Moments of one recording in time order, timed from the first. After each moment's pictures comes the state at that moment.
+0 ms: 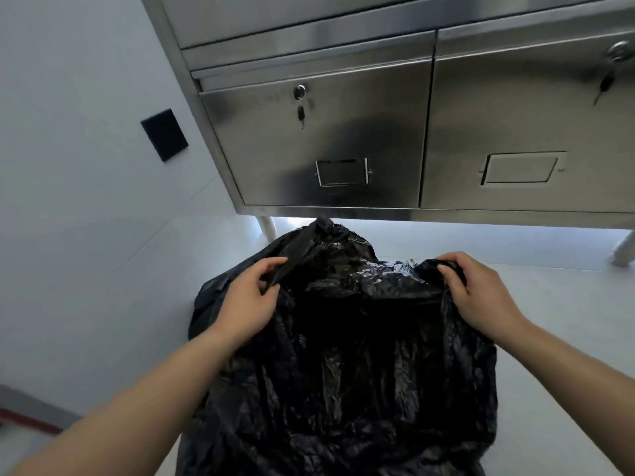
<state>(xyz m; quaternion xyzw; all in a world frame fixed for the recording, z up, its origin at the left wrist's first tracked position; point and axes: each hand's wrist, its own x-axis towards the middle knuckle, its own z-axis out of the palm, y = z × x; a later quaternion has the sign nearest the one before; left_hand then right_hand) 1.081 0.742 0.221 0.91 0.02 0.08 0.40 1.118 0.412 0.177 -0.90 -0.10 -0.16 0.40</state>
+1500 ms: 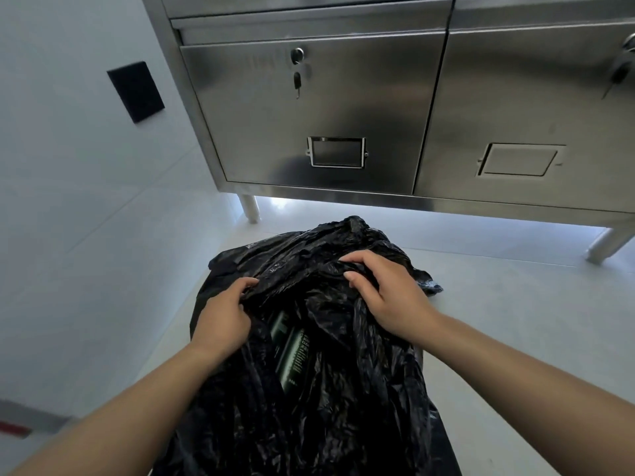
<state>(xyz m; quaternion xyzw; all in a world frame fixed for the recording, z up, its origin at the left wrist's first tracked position) 1.079 0.776 0.153 0.96 0.09 0.03 0.28 1.105 0.515 0.186 -0.87 -0.27 -0.08 0.41</state>
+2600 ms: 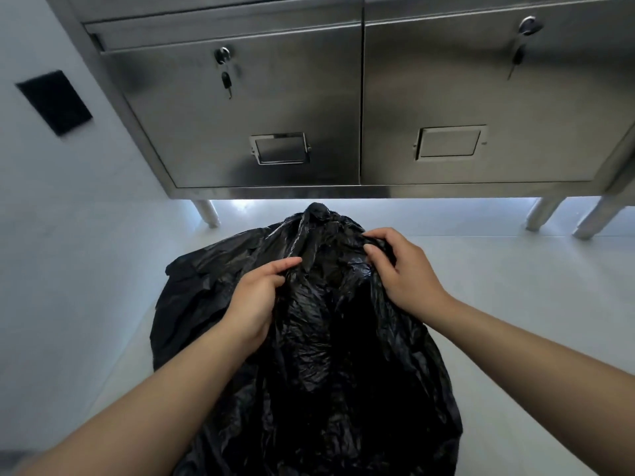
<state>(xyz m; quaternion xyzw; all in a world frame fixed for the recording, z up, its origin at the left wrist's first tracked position) 1.080 0.638 0.203 0.67 0.13 -0.08 0.73 1.100 0.430 0.183 -0.86 -0.12 -0.14 0.48</state>
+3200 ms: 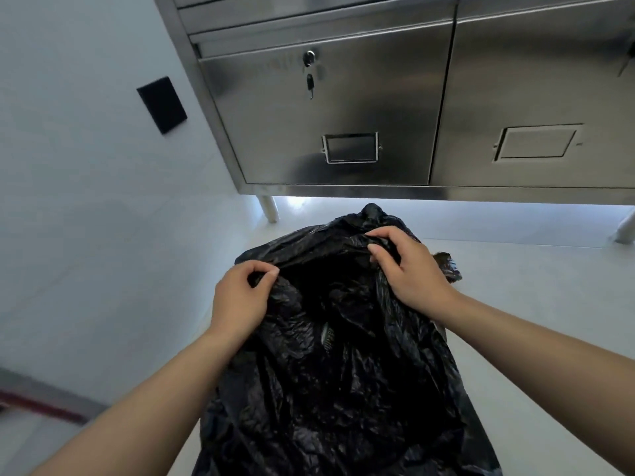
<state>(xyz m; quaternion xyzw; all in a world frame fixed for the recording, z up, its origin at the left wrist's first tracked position) 1.063 0.773 0.204 0.91 0.11 0.15 0.38 1.108 0.529 0.192 -0.84 -0.19 -0.10 0.50</state>
